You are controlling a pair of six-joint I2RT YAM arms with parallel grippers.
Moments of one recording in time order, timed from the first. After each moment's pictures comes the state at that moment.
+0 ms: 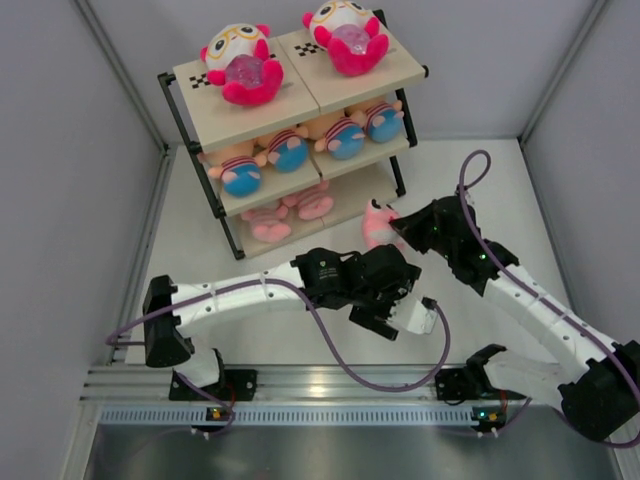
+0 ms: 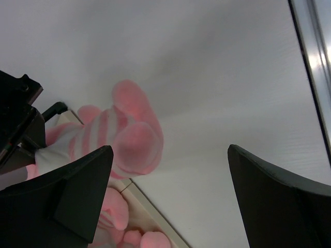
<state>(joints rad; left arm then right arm) -1.29 1.60 1.55 -0.82 0.00 0.80 0.52 1.06 0.85 -0.30 0.12 1.20</state>
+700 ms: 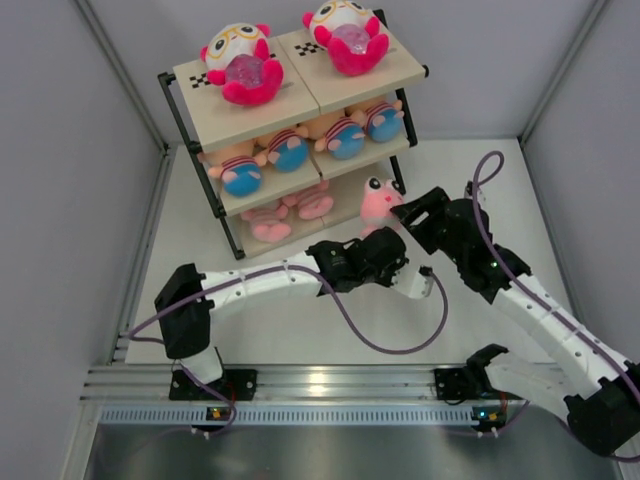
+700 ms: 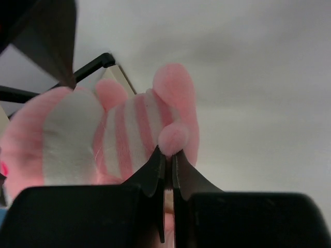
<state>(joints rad) -1.17 1.70 1.42 -0.50 -0.24 0.94 0.52 0.98 0.84 -0.27 0.17 1.14</state>
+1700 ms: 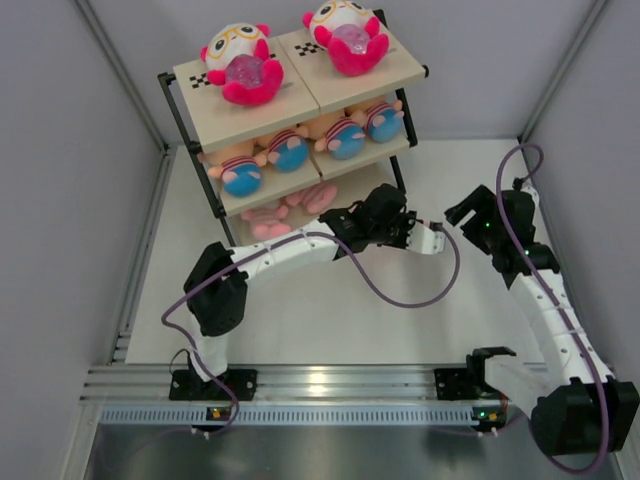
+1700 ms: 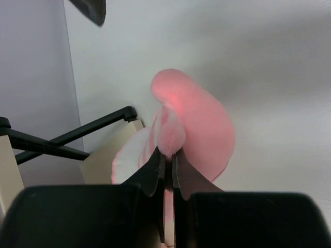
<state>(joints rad) -0.99 1.89 1.62 -0.33 0.10 0.90 0.05 0.98 0.84 -0.43 0.03 0.74</state>
